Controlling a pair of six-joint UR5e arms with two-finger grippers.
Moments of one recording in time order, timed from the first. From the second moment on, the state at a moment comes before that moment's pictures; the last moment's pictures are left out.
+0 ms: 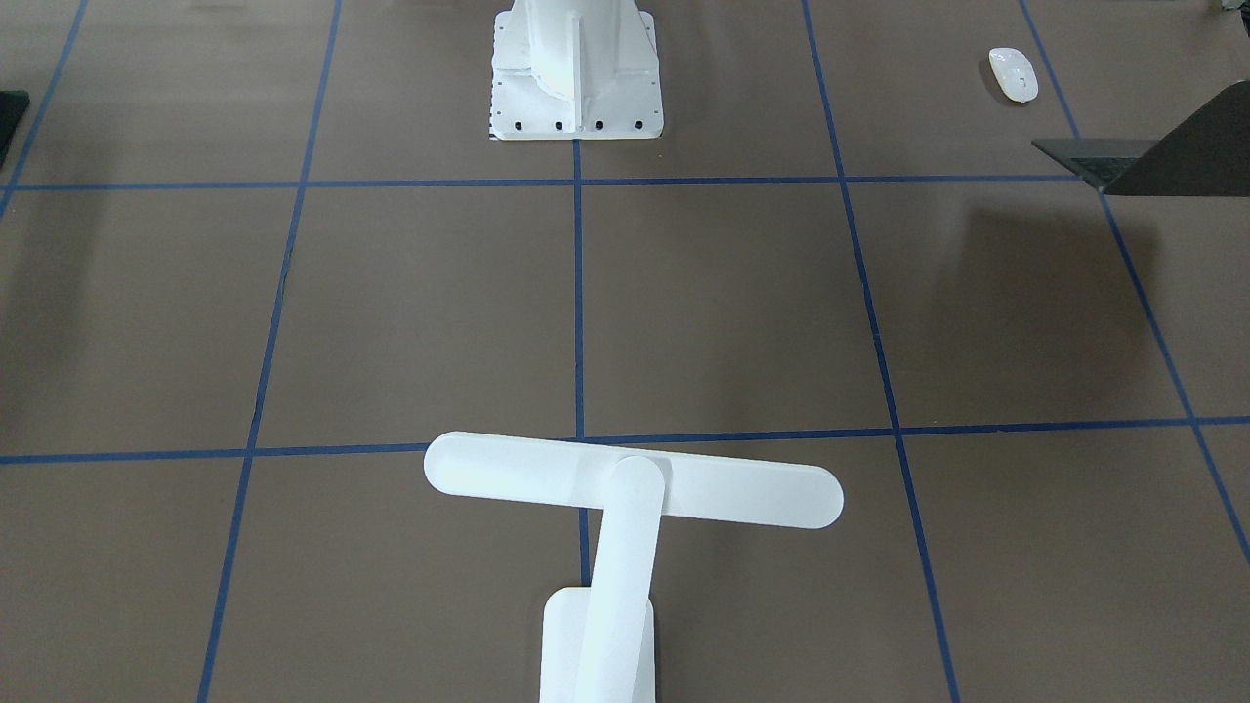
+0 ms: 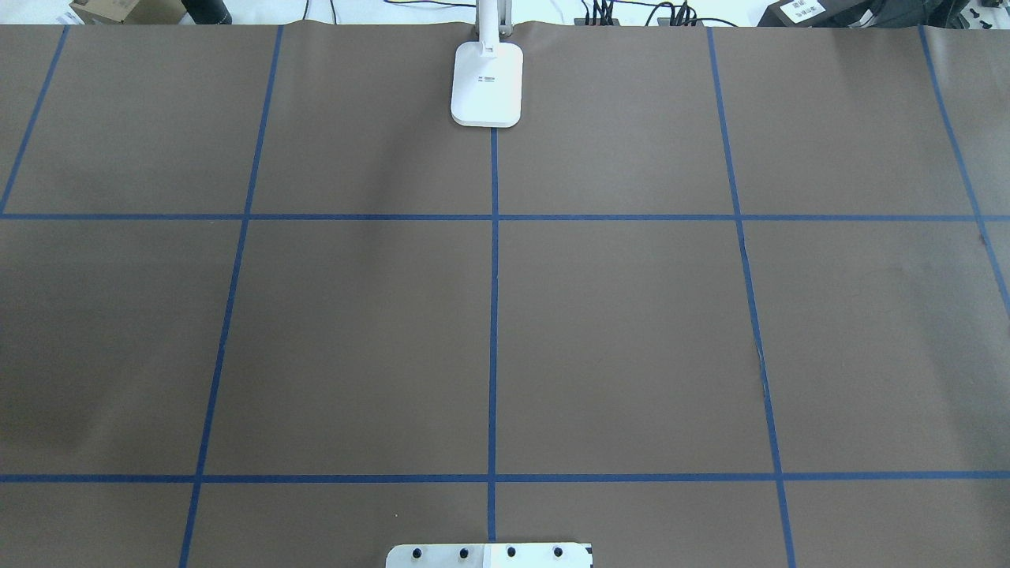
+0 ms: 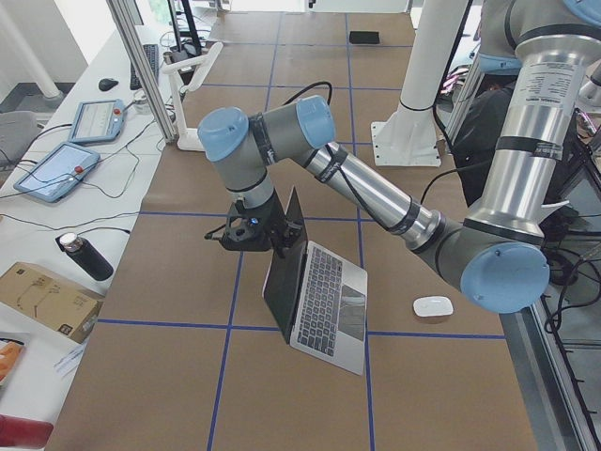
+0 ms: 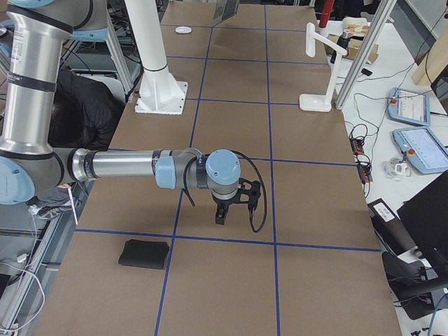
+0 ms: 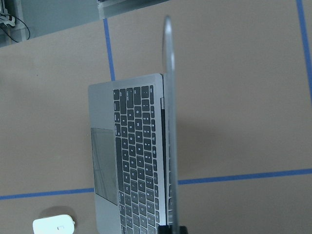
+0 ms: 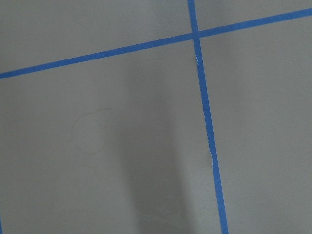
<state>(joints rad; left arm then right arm) -1.63 -1.83 -1.96 -0.60 -2.25 -1.19 1.56 -1.81 1.88 -1.59 2.50 0.19</state>
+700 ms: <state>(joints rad) -1.33 -2.10 -1.99 -0.53 -2.40 -1.63 1.56 -1.81 1.89 -1.60 2.50 0.20</state>
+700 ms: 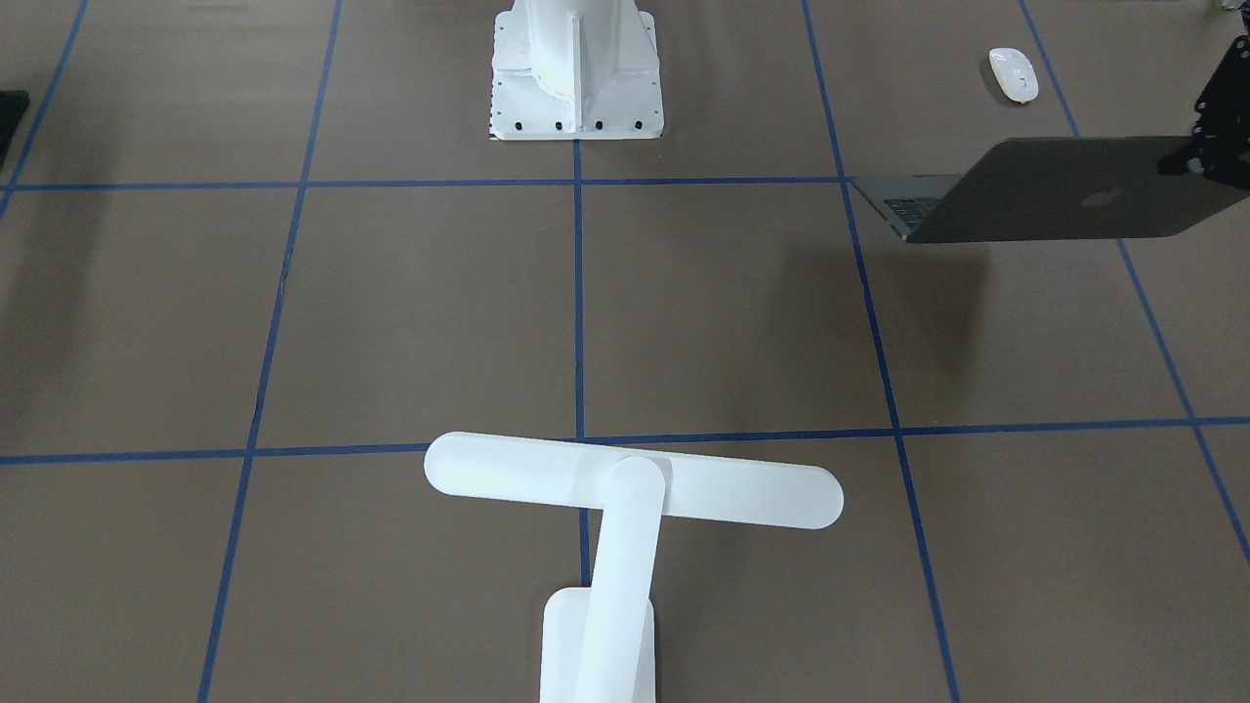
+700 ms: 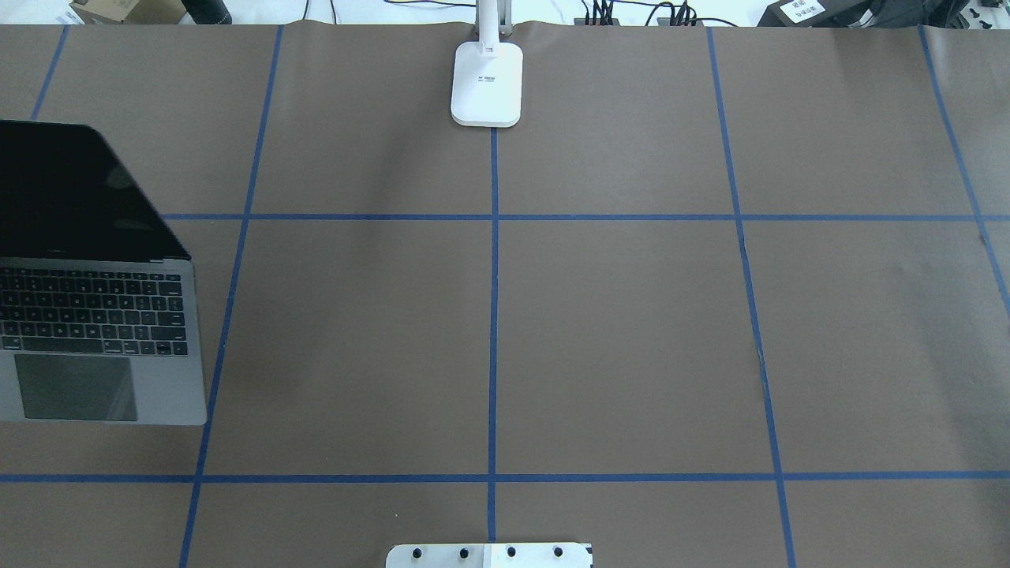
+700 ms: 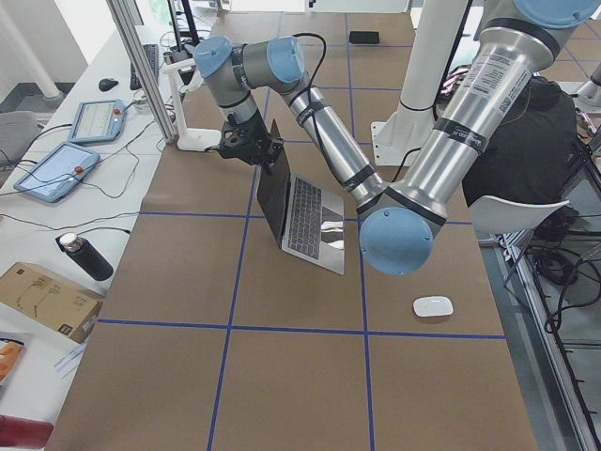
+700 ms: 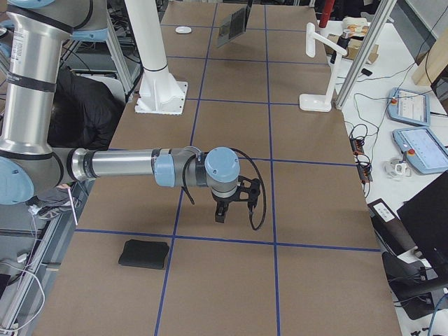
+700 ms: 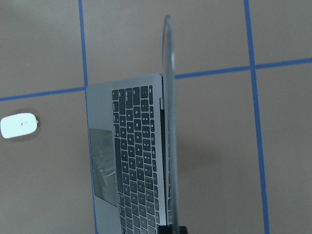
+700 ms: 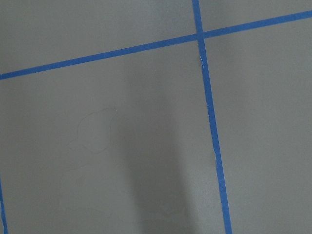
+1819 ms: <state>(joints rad) -1.01 -2.25 -1.83 -0.80 -2.48 -2.10 1.56 -1.81 1.89 -1.60 2.50 0.20</state>
